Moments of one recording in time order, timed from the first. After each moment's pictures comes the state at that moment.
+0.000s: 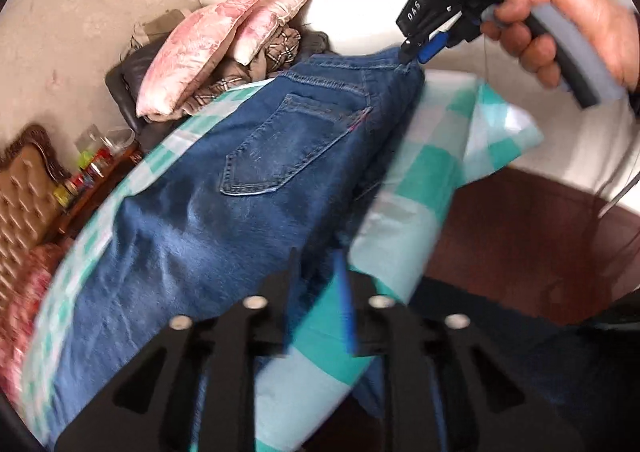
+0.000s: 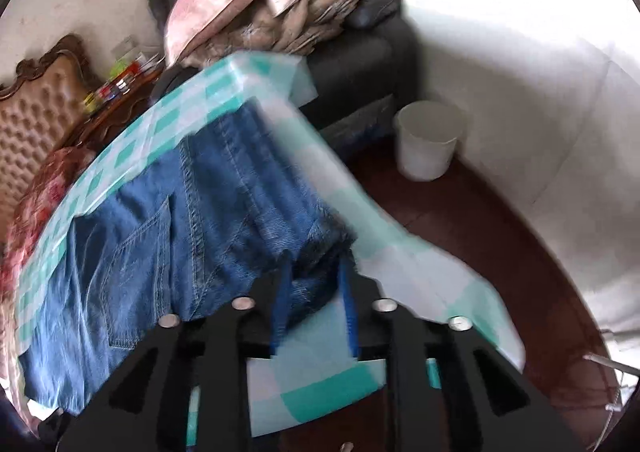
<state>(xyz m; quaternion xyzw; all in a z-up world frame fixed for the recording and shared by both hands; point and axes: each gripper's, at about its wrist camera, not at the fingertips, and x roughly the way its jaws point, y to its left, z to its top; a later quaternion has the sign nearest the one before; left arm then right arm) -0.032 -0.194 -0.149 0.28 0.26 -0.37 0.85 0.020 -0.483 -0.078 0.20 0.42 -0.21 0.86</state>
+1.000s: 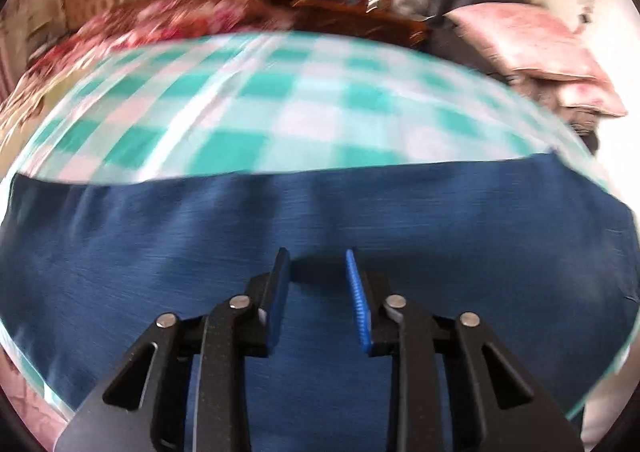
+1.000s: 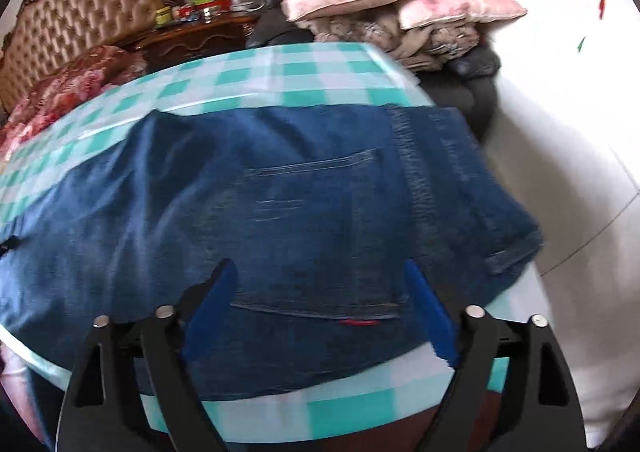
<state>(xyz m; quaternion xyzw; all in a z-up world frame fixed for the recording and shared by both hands) 0.153 0.174 -0.154 -0.07 0.45 0.00 0.89 0.073 -0.309 -0.080 0.04 0.45 -0.09 0.89</state>
